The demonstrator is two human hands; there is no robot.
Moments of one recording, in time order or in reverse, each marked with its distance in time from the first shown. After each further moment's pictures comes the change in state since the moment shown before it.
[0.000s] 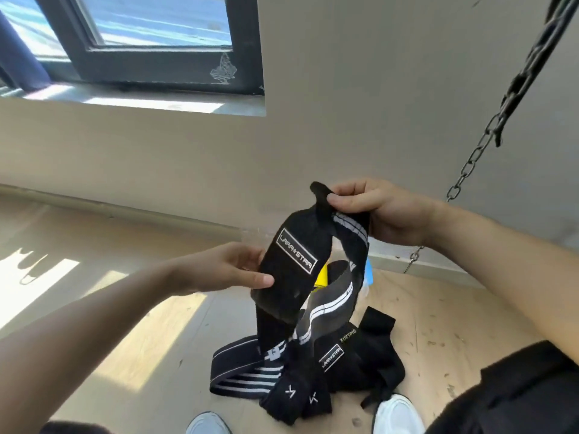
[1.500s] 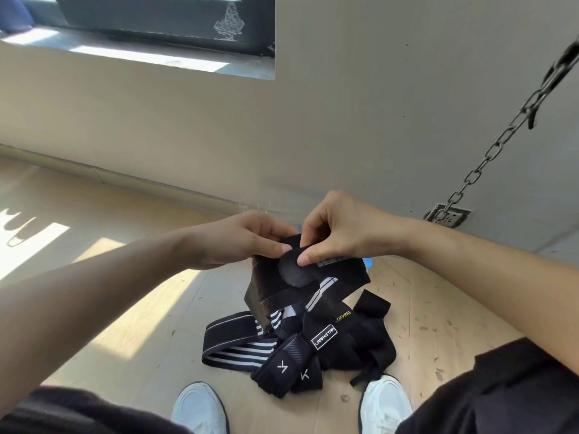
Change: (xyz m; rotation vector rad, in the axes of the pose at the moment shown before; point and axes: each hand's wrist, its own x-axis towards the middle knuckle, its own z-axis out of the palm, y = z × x) left_hand 0.019 0.013 0.015 -0.141 -0.051 0.081; right_hand 0.020 0.032 0.047 -0.893 -0.007 -0.005
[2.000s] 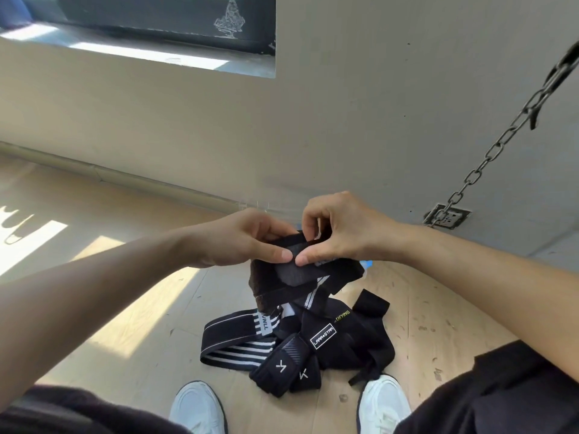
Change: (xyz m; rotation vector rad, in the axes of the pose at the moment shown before) left_hand -0.002 -0.001 -0.001 0.042 0.031 -0.016; right_hand 0.003 0.016 0.006 -0.148 0.157 -0.059
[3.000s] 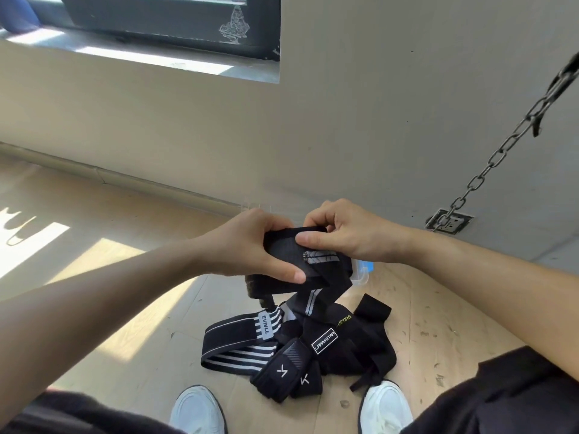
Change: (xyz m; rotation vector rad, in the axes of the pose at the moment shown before) left_hand -0.001 0.007 0.009 0.365 0.274 0.104; right_hand -0.004 -0.014 -0.004 0.303 -0.112 0.125
